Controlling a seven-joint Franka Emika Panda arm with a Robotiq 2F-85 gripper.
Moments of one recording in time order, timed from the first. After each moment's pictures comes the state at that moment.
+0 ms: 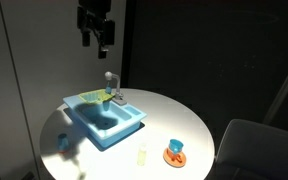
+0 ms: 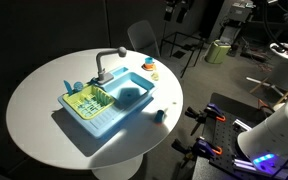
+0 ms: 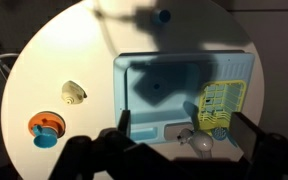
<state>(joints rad) -0.03 -0.38 -0.14 -2.25 0.18 1.94 -0.02</state>
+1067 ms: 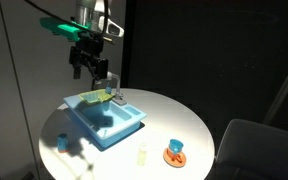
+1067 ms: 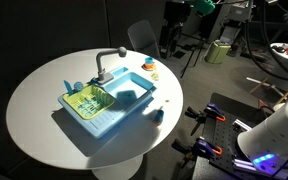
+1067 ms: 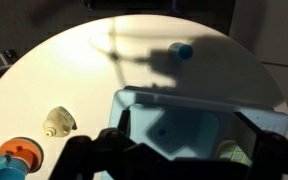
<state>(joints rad) -0.02 -0.23 -0.06 -2.35 0.11 2.02 -0.09</state>
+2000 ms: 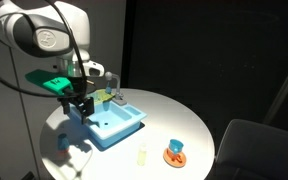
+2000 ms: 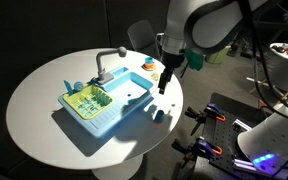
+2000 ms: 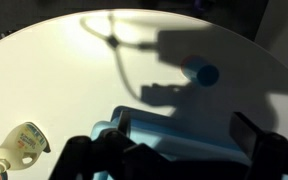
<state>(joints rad) 0.02 -0.13 0.01 -2.63 0.06 2.48 -0.09</state>
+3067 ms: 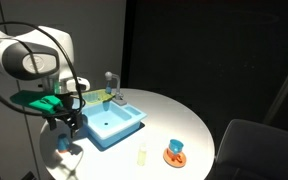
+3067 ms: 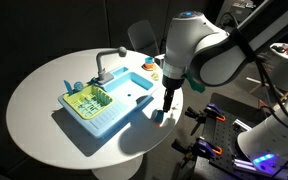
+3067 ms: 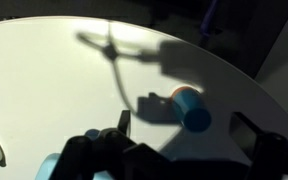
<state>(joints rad) 0.06 -0.03 0.06 -2.72 -0.04 2.64 -0.09</state>
